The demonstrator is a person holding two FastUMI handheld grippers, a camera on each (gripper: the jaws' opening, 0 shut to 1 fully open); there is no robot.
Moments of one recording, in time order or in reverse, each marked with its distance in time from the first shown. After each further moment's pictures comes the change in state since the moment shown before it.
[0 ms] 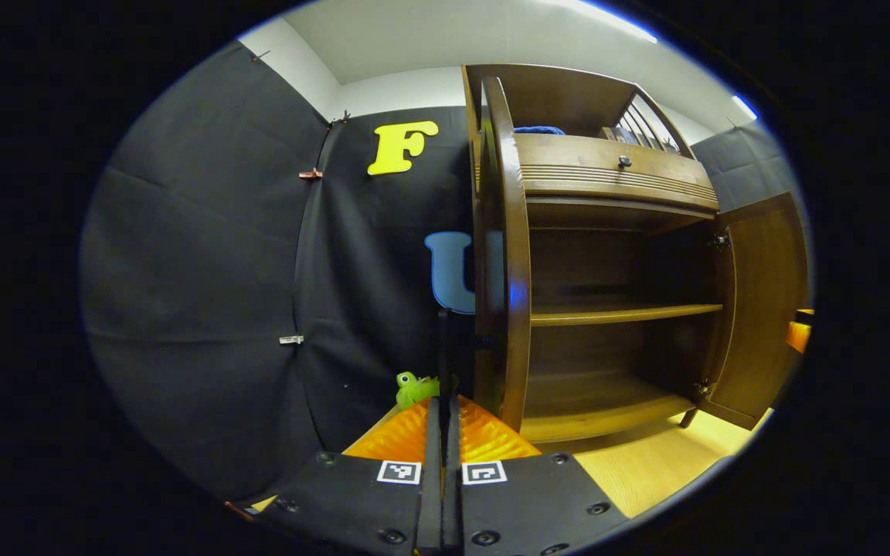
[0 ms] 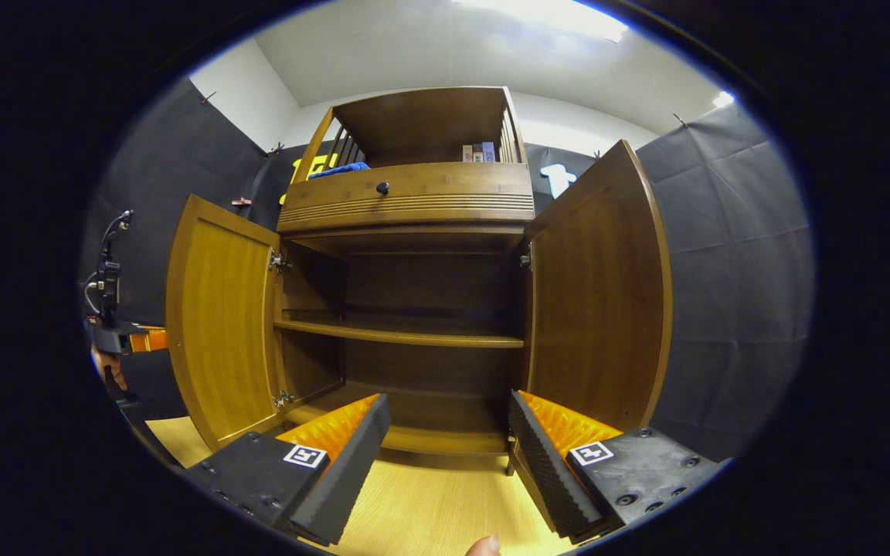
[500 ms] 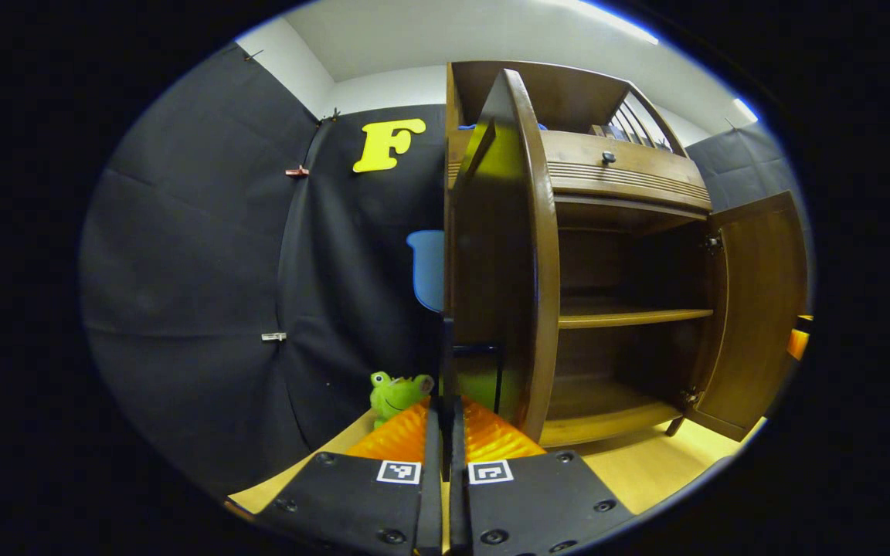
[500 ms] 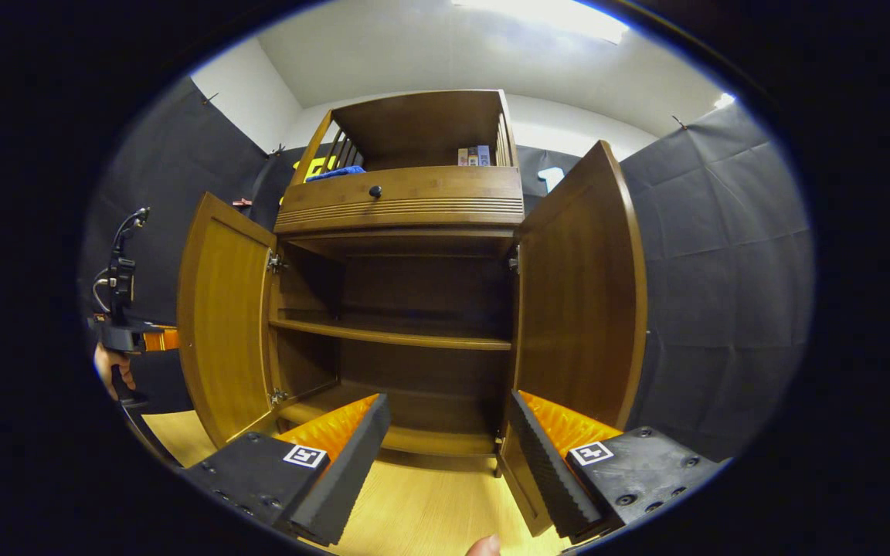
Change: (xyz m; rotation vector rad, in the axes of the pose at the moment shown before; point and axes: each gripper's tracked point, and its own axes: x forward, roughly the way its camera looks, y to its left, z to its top) left arm 0.018 -0.034 0.000 0.011 -0.001 -0.011; right arm -0.006 -0.016 0.004 -0.014 -0.010 0.021
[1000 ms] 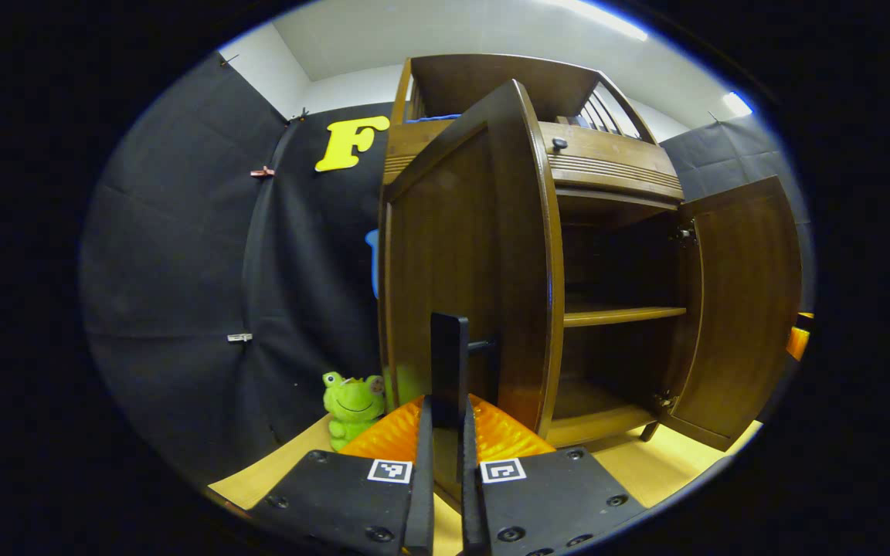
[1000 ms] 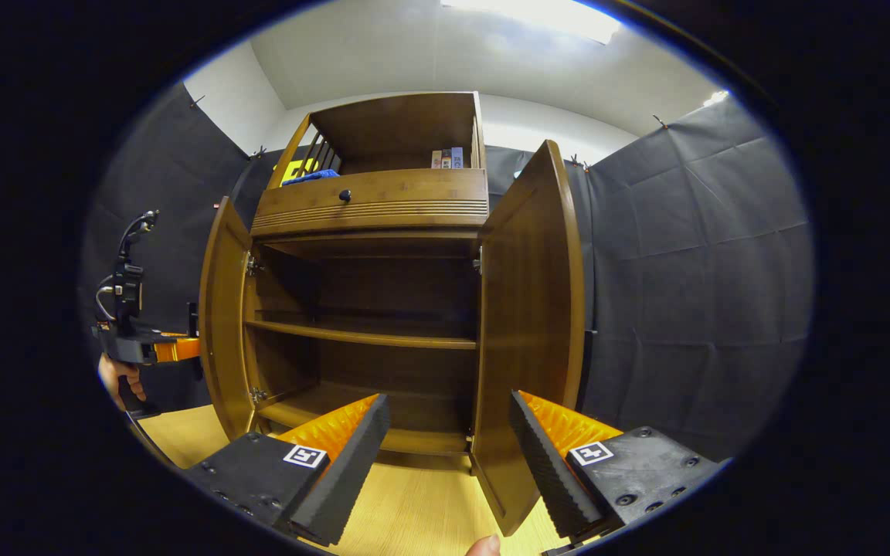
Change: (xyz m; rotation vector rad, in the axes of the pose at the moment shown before) left arm 0.014 -0.077 -0.003 0.003 0.013 -0.080; right arm -0.008 -0.042 0.001 0.006 -0.004 -0.069
